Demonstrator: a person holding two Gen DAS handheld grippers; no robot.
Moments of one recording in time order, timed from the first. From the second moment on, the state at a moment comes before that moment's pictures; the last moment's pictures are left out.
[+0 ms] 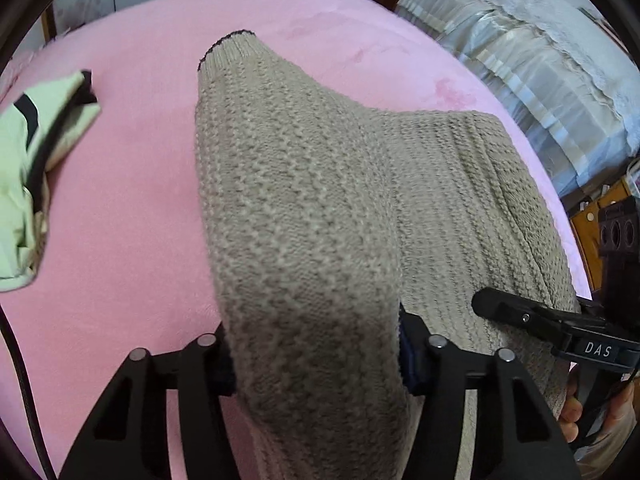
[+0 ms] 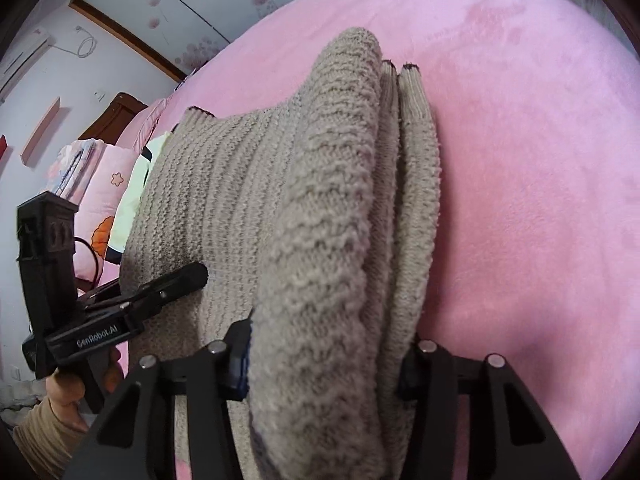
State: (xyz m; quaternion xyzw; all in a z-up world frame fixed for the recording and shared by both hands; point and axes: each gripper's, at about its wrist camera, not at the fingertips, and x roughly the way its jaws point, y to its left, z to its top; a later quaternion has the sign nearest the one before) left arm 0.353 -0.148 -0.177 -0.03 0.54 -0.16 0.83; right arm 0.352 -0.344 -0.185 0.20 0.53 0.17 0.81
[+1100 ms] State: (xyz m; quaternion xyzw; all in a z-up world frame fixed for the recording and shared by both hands) left arm 0.327 0.188 0.063 0.01 0.52 -0.10 0.85; right arm 0.342 -0.057 0.009 0.19 0.46 0.34 0.80
